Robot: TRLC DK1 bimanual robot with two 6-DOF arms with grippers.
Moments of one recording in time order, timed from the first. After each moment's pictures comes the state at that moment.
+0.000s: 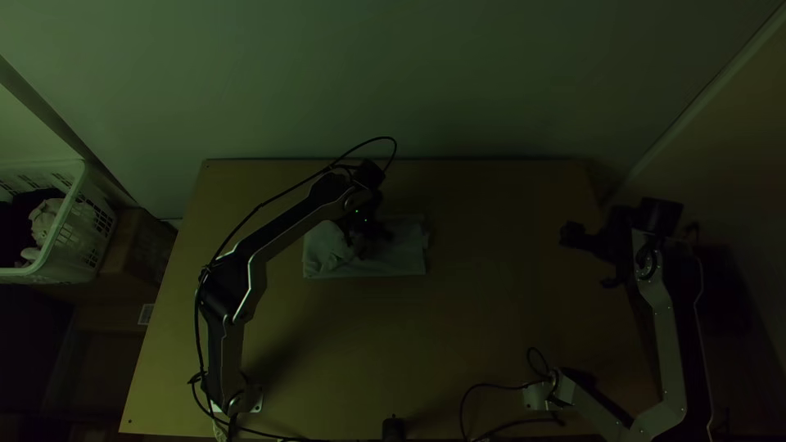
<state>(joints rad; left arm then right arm) -0.63 2.03 1.92 -1.03 0.03 -0.10 -0.21 1.09 1.10 -0.82 -0.17 0.07</state>
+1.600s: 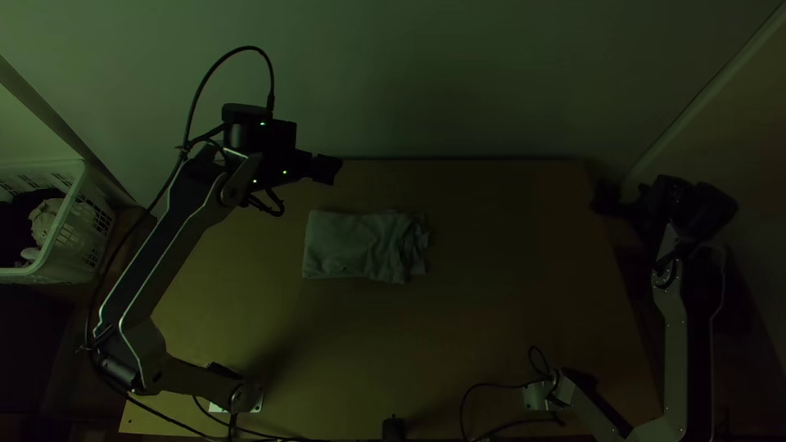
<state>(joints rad) -0.37 1.50 1.79 -0.73 0.14 -0.15 -0.26 1.04 1.17 -0.40 -0.17 0.00</state>
